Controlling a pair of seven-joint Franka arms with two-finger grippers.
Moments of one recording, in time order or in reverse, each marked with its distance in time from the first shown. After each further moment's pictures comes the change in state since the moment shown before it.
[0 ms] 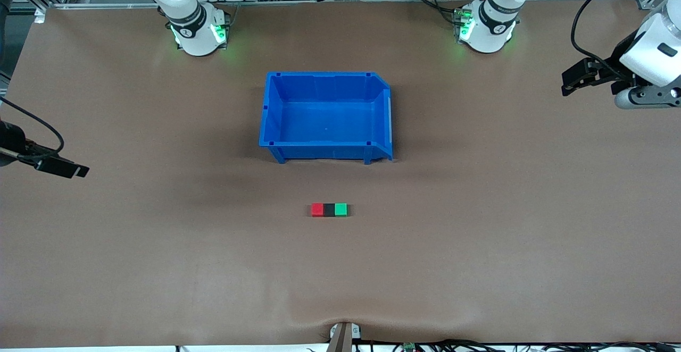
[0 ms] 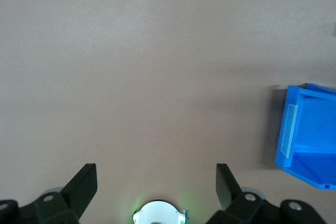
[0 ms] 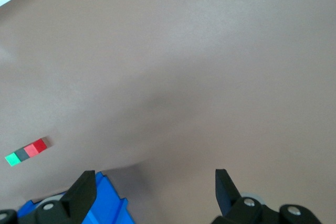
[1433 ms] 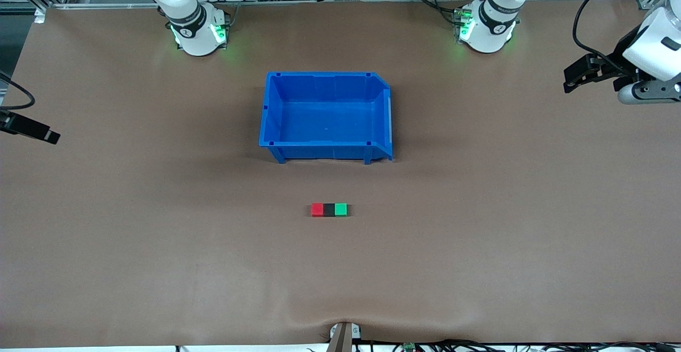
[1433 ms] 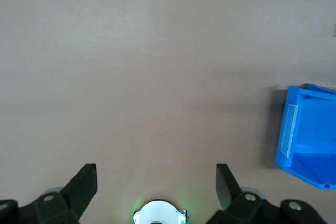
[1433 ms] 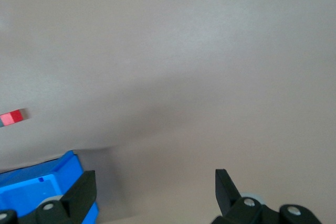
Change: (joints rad) left arm 0.003 -0.016 0.002 -0.006 0.000 0.000 0.000; right arm -0.024 -0.122 0.001 -0.033 -0.077 -0.065 -0.196
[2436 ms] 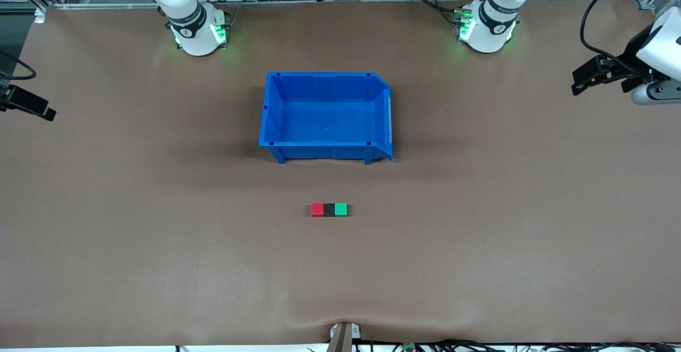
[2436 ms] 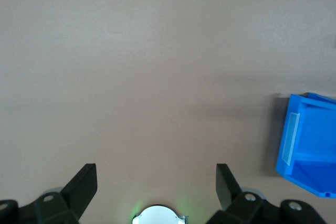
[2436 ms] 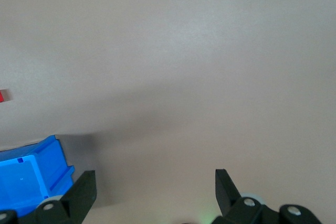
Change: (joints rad) left arm 0.022 -0.005 0.009 0.005 0.000 0.020 -0.003; right arm -0.023 -0.121 0.059 -0.119 -0.071 -0.005 -0.030
